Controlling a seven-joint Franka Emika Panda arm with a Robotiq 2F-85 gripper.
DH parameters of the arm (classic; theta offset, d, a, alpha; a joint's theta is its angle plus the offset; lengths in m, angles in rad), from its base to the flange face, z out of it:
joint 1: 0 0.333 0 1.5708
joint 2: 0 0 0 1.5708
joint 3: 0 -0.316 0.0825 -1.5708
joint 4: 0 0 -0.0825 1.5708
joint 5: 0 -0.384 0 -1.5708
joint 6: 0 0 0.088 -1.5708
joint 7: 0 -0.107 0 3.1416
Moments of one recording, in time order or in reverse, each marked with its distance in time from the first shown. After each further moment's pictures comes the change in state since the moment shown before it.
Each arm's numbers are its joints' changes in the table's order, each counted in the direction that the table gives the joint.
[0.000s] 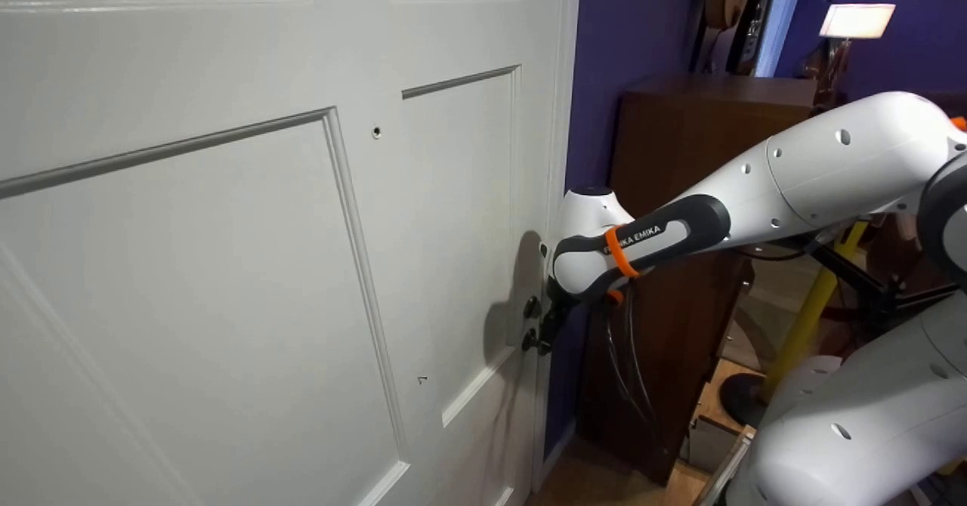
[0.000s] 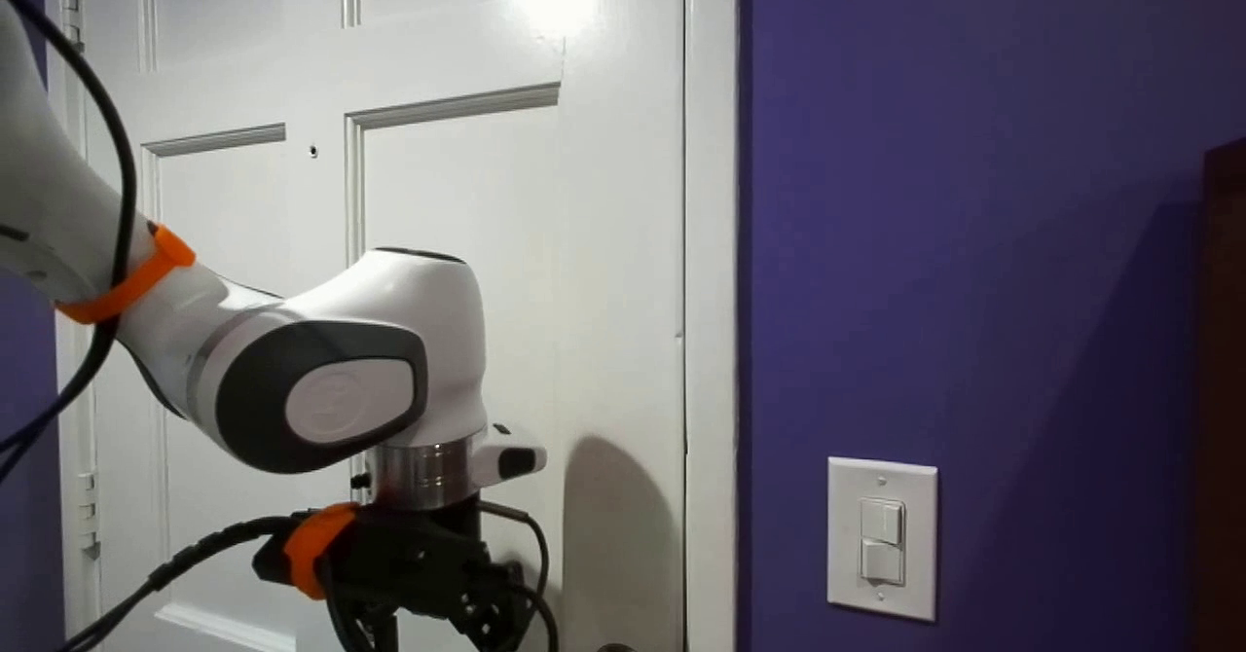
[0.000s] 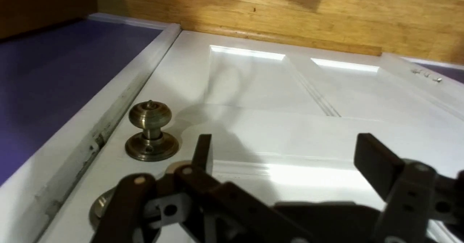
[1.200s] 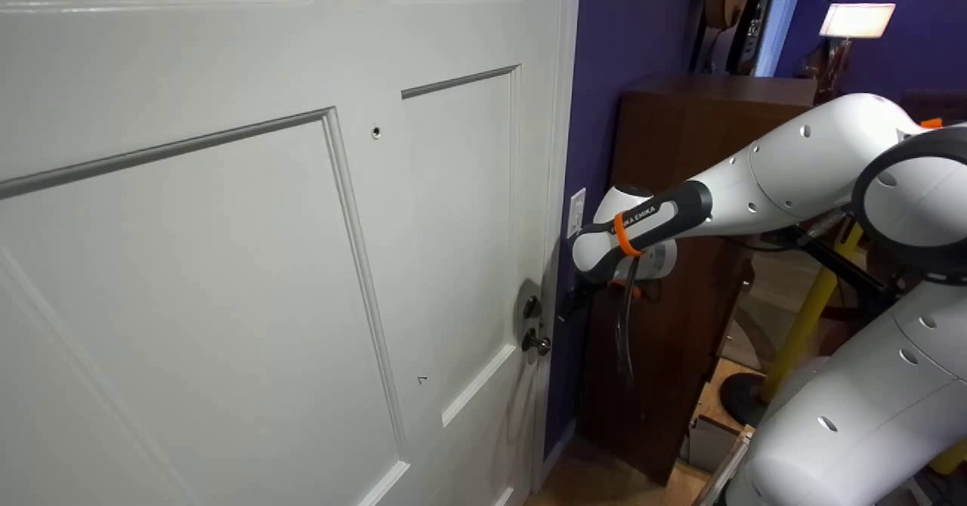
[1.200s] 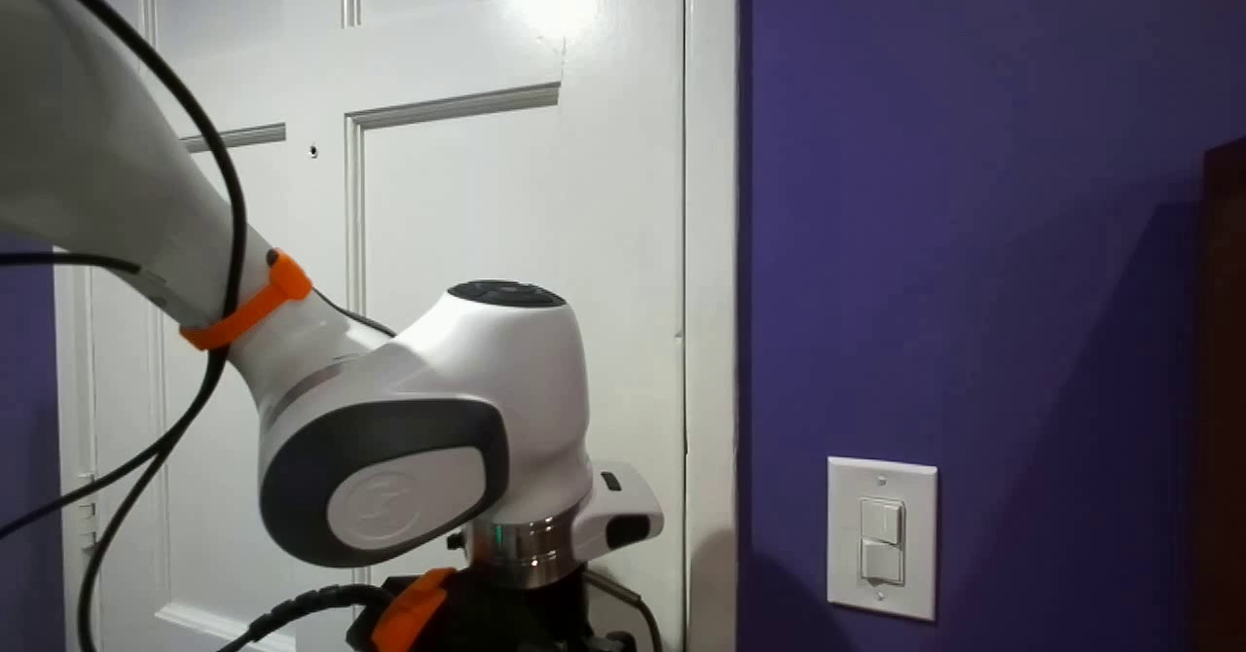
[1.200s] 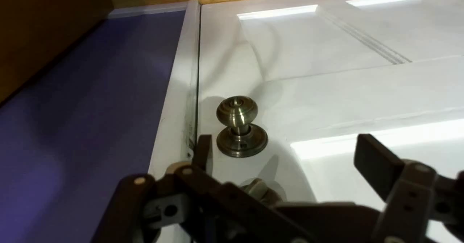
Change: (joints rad) arm -0.042 -0.101 0.182 0.011 -0.124 0.192 0.093
